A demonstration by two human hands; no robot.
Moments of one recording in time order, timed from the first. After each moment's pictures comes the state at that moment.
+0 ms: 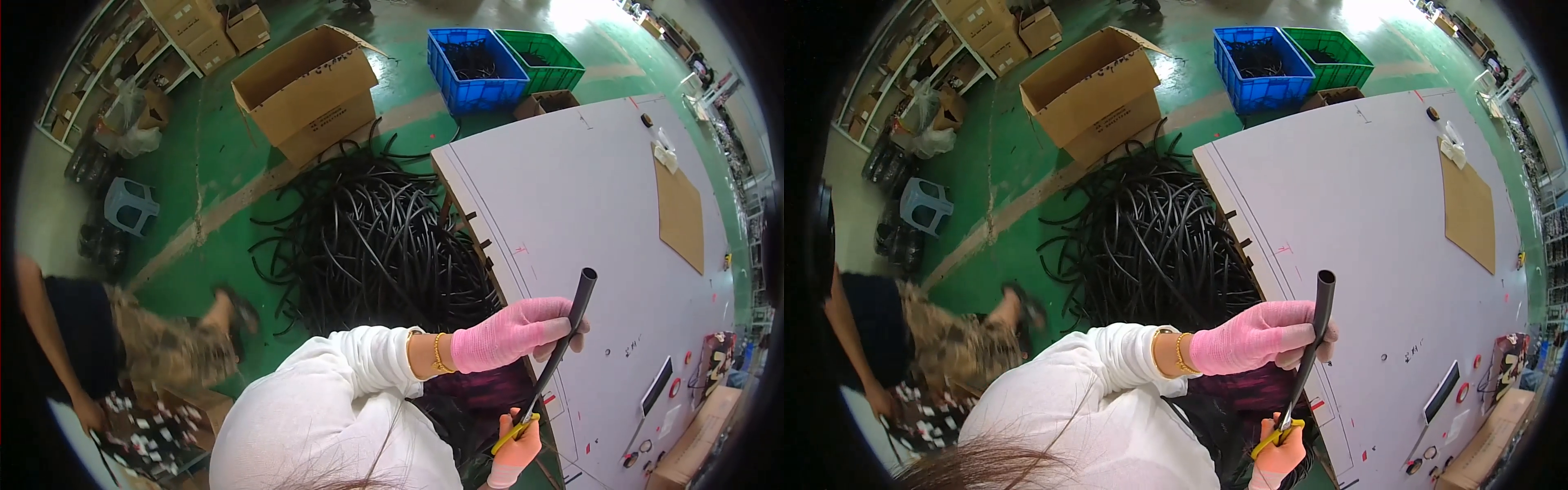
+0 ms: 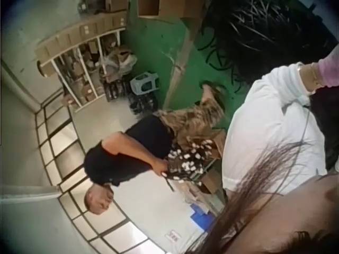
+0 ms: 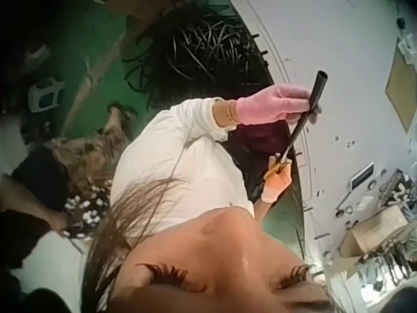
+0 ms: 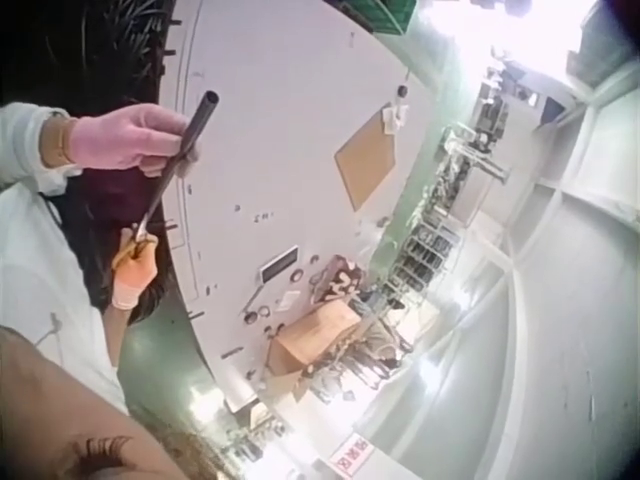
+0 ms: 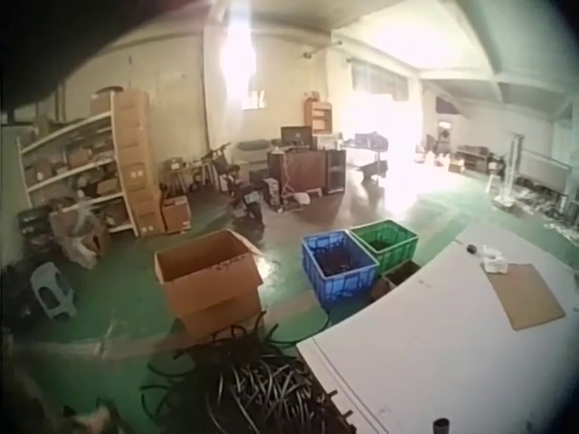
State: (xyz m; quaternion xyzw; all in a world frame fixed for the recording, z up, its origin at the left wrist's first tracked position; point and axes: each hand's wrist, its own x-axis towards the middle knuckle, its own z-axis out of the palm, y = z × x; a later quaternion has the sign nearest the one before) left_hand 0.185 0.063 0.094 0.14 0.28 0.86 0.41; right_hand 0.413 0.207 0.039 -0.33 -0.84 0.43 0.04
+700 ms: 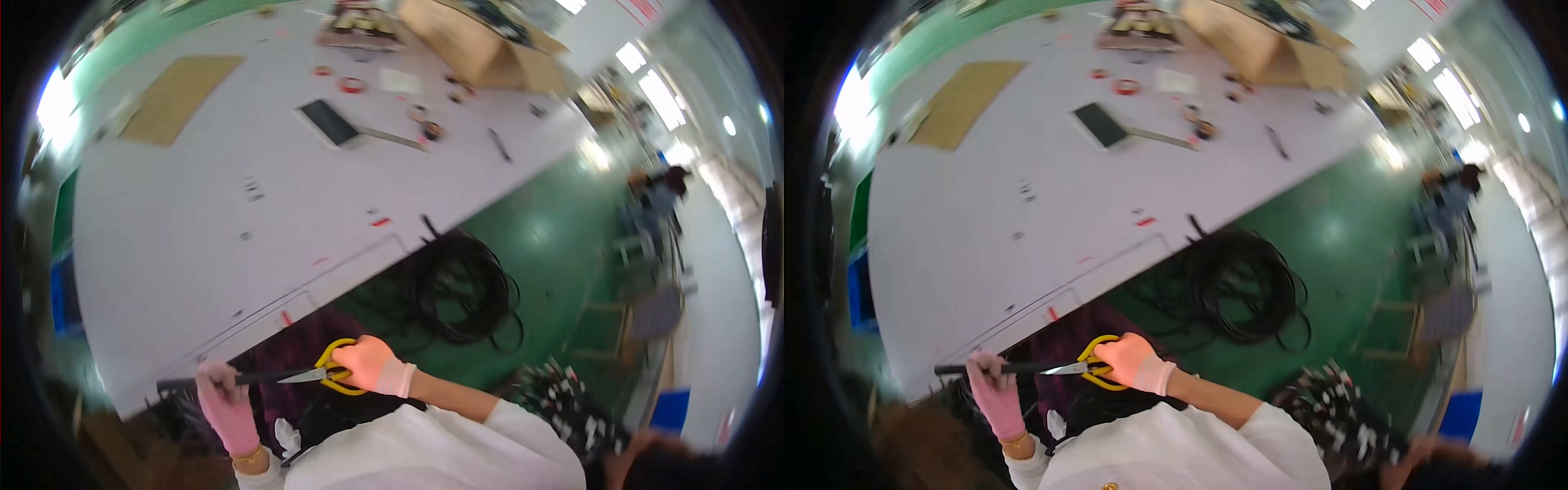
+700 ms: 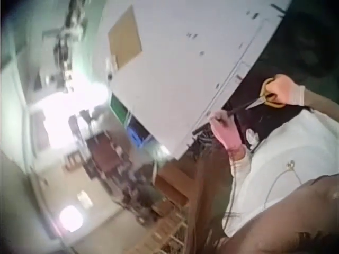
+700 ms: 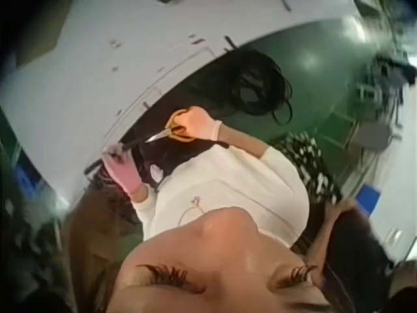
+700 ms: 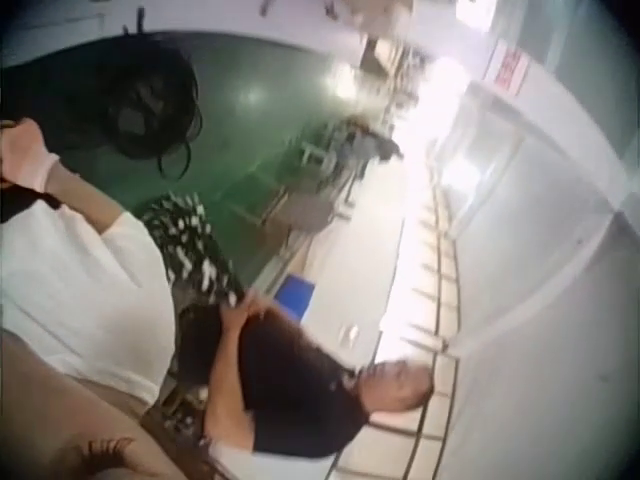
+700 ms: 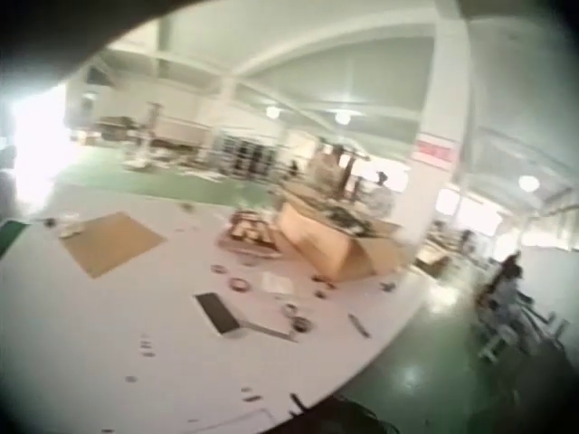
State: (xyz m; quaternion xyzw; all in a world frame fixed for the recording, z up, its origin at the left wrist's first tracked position) left_hand 0.241 0.102 0.047 0.08 0.40 0.78 0.48; right_hand 0.483 0.207 -0.006 -0.33 -0.89 0.30 0.03
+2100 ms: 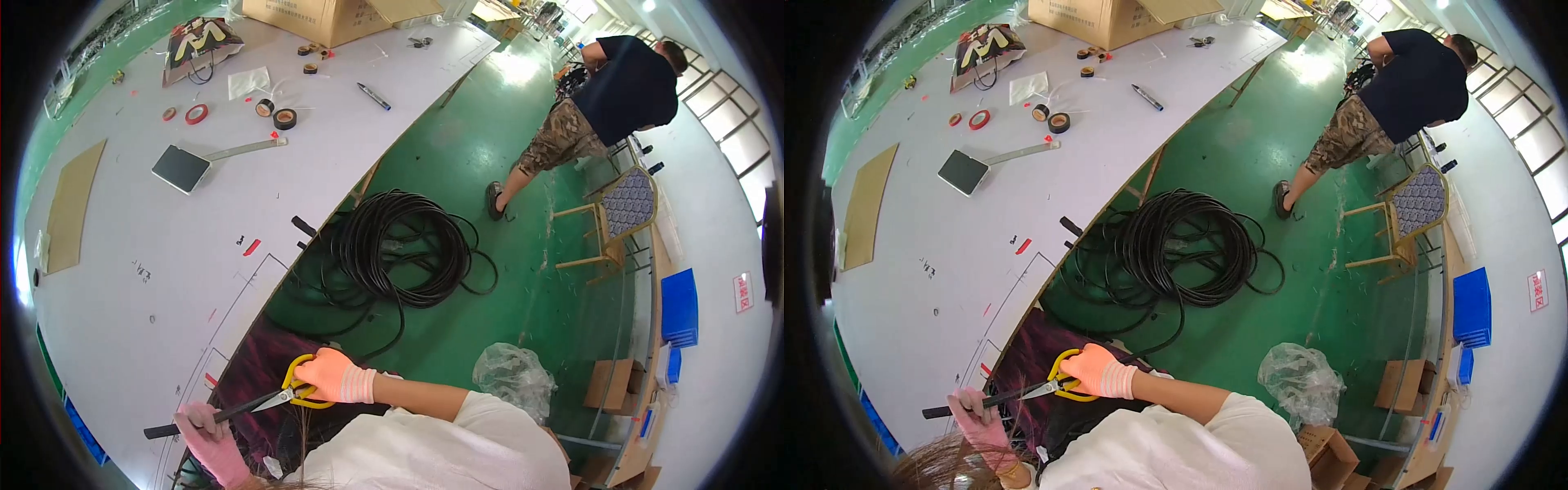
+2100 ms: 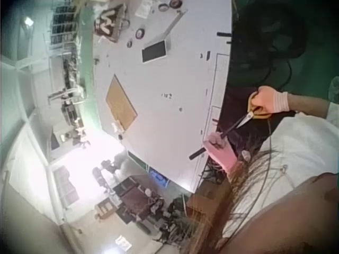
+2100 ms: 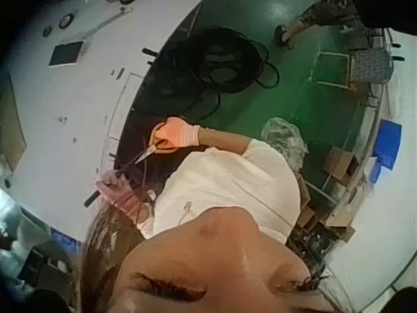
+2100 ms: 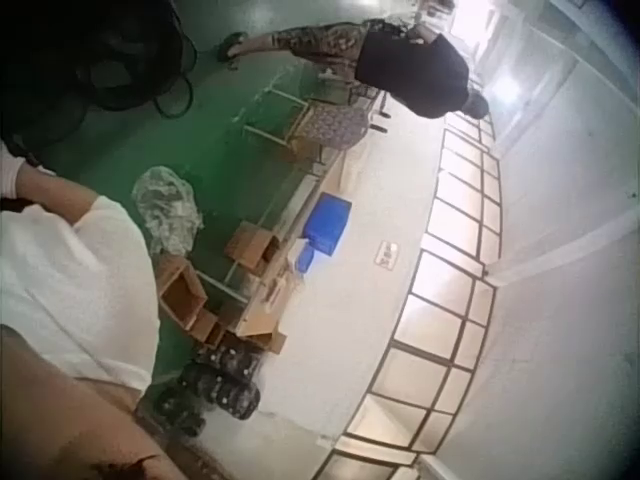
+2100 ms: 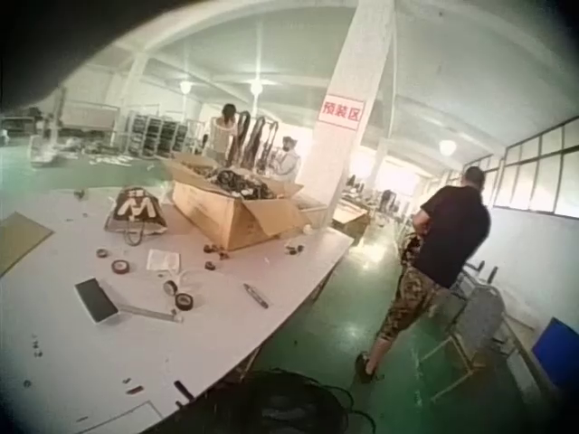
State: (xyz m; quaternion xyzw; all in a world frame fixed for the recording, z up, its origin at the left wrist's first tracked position) left_hand 0.282 0.152 0.071 0.18 0.46 0.68 0.55; right_hand 0.527 0.198 -0.027 -0.40 -0.85 0.33 0.05
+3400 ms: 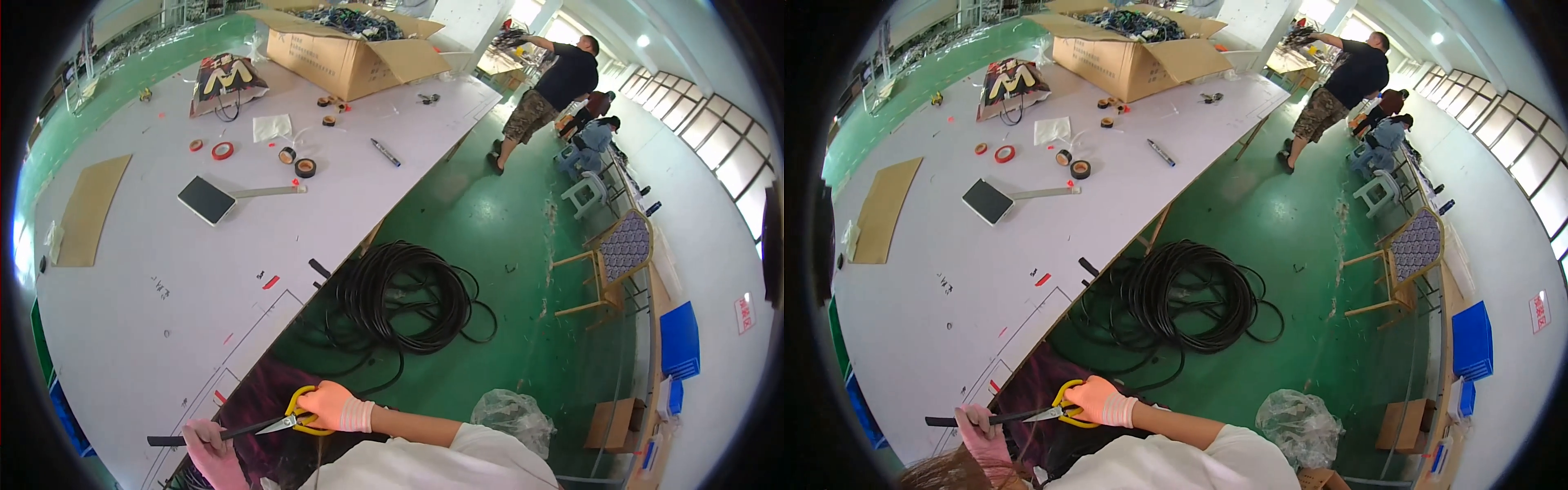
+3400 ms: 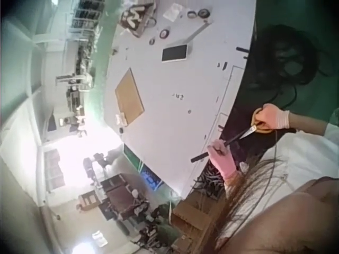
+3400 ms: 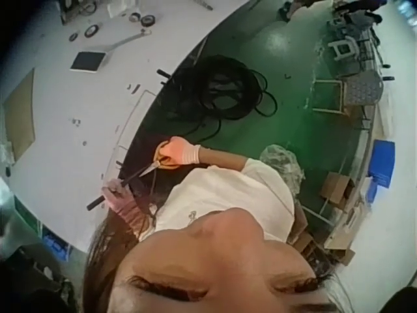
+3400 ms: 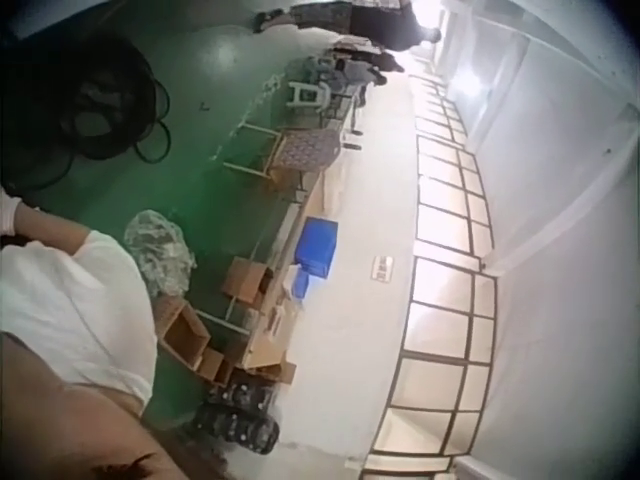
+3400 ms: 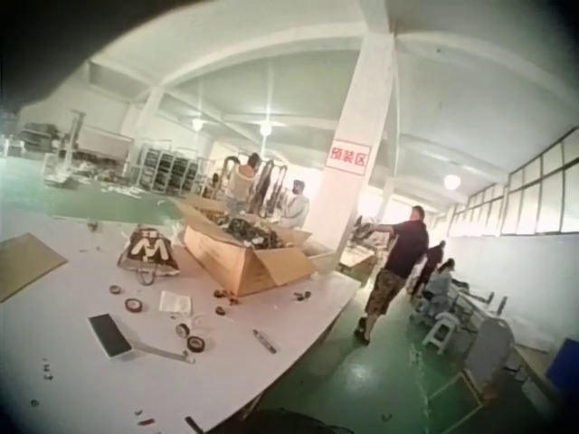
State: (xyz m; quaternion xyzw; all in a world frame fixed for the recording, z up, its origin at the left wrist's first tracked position) left_hand 0.265 0.143 0.041 0.11 0.46 0.72 0.51; right_hand 0.519 0.197 -0.024 -0.38 -0.86 0.32 0.07
